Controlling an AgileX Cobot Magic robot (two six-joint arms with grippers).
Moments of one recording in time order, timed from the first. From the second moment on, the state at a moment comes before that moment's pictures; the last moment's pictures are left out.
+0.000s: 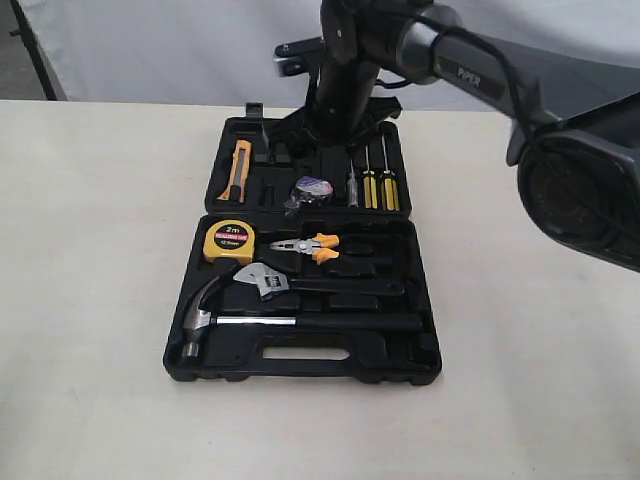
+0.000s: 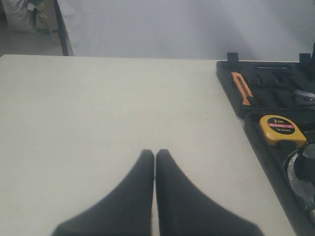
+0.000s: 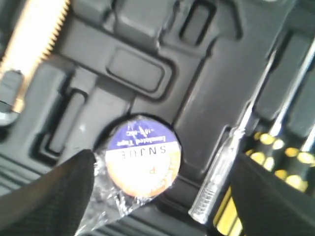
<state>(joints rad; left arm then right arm) -0.40 1.30 -0.96 0.82 0.66 -0.60 0.40 2.42 -2.21 -0.06 1.05 0.12</state>
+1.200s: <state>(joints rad) -0.40 1.30 -0.96 0.82 0.66 -0.60 0.40 2.47 -2.27 0.12 1.10 0.14</state>
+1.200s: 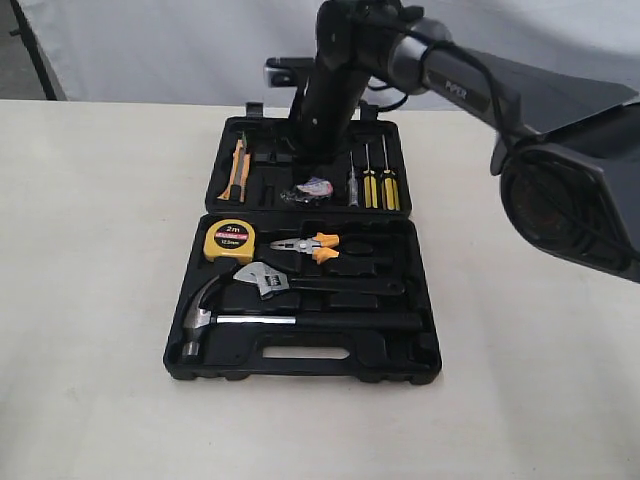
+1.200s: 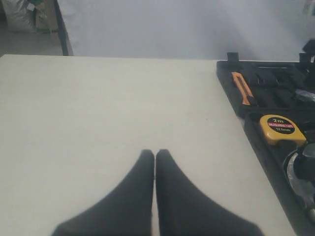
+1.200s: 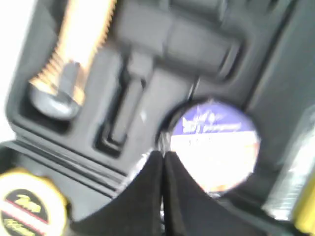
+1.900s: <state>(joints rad) -0.40 1.30 -0.96 0.82 0.66 -0.60 0.40 2.55 -2.31 0.06 1.15 0.19</state>
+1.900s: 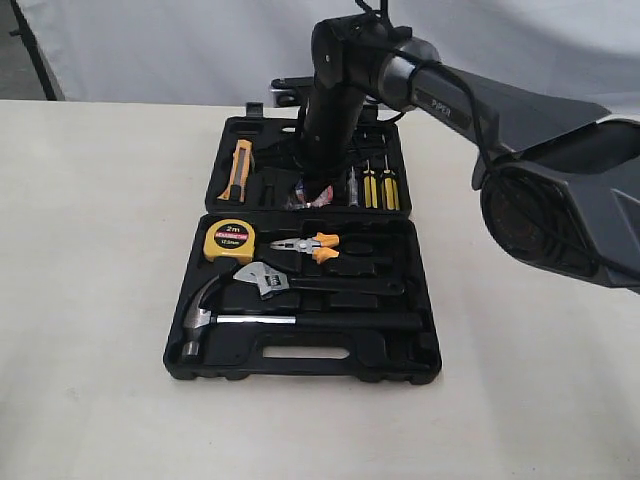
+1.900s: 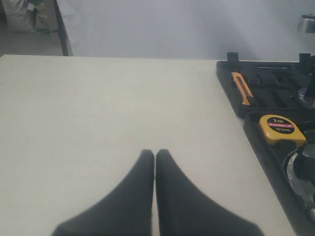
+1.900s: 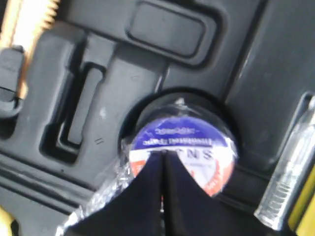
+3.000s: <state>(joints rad) -0.40 1.30 -0.96 0.82 0.66 -0.60 0.35 2.34 -2.33 0.08 1.20 0.19</state>
